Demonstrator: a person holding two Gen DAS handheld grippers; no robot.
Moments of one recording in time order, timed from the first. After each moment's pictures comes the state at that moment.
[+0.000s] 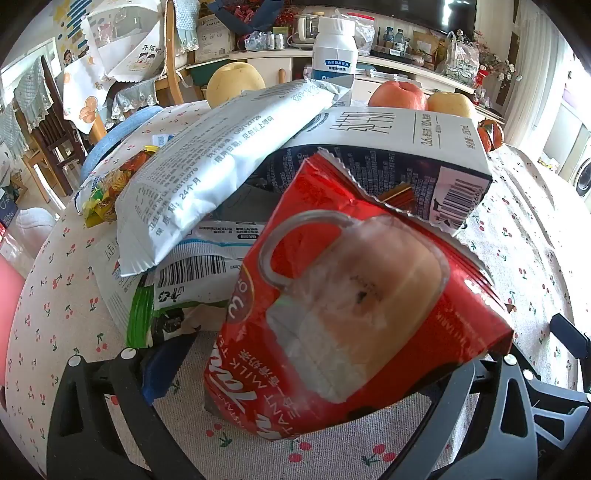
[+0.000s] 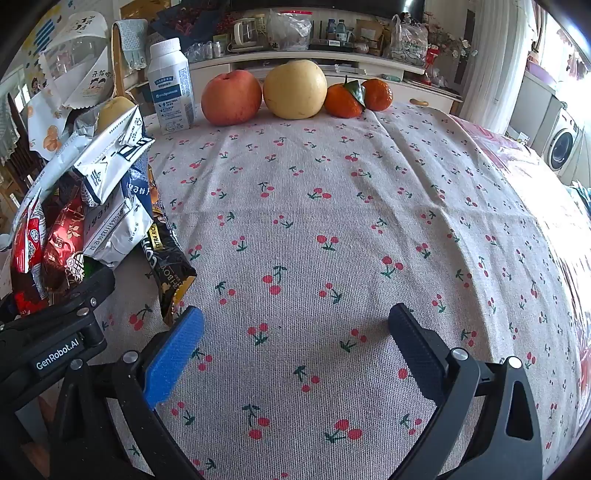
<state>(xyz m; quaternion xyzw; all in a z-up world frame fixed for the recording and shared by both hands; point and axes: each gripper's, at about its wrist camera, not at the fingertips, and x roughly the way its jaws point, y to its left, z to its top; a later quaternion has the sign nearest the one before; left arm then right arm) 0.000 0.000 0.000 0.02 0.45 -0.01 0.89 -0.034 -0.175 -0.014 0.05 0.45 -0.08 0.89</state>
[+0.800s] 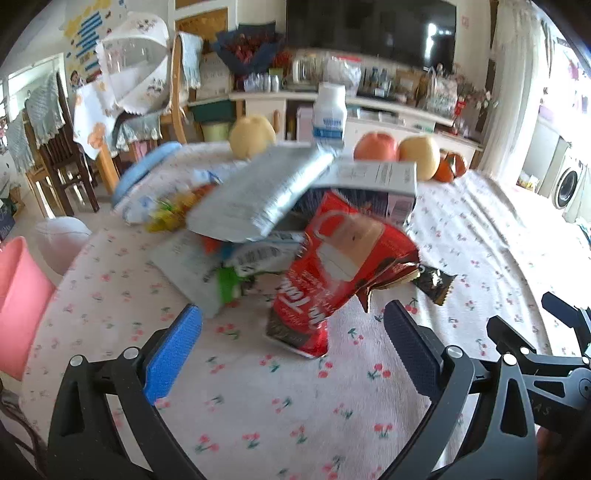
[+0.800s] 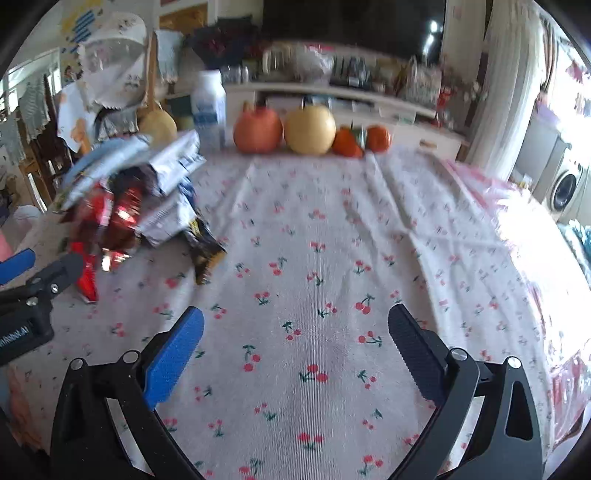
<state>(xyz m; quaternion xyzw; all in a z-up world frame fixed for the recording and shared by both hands) -0.072 0.030 0.049 0.01 0.37 -0.03 0.93 -0.104 -0.166 0.028 -0.01 0.38 -0.05 0.92</state>
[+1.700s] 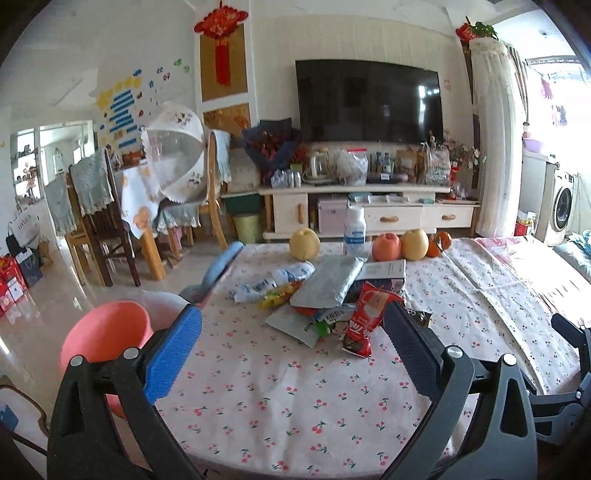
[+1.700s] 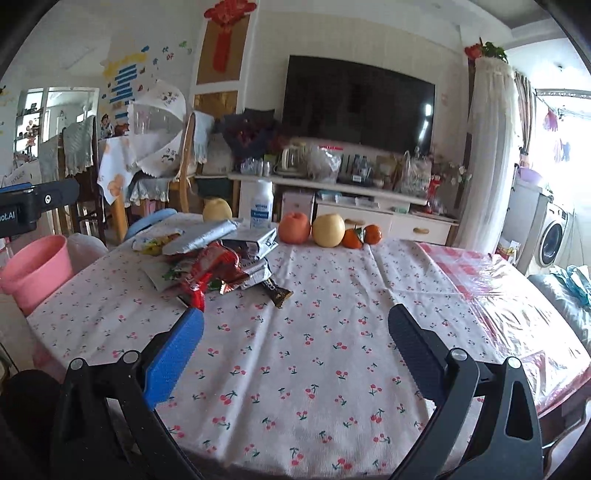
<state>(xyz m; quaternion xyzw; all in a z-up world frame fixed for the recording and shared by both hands) -0.216 0.101 0.163 0.04 0.20 -0.01 0.98 -0.253 -0.099 0.098 -0.03 0.21 -0.04 0.98</state>
